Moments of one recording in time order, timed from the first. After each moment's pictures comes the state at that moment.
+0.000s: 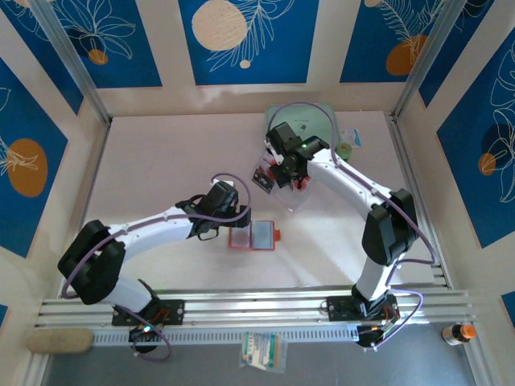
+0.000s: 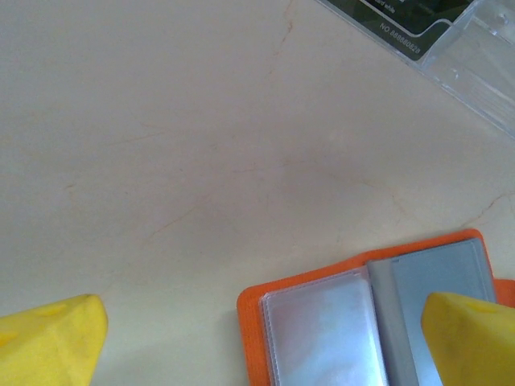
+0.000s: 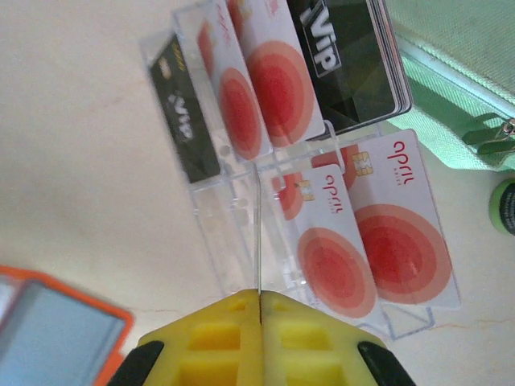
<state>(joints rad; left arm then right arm) -0.76 1.47 0.85 -0.34 -0.18 -0.55 0.60 1.73 1.55 -0.95 0.19 0.05</state>
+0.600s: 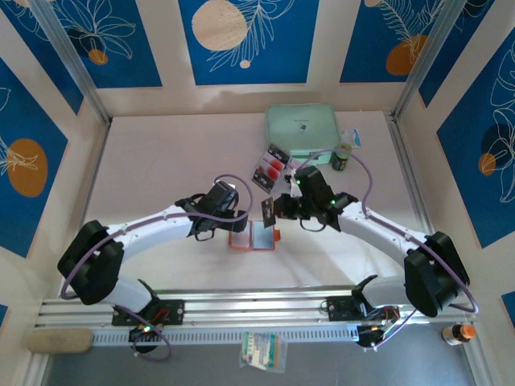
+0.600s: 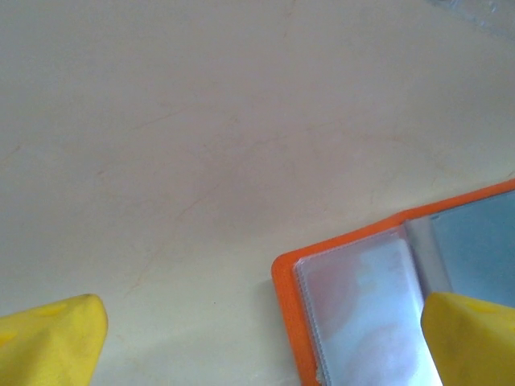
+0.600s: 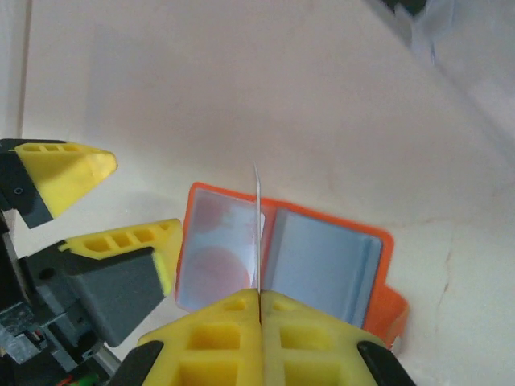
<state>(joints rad) -0.76 1.46 0.86 -0.44 -0.20 -0.44 0.60 1.30 0.77 -0.28 -0.32 0.69</state>
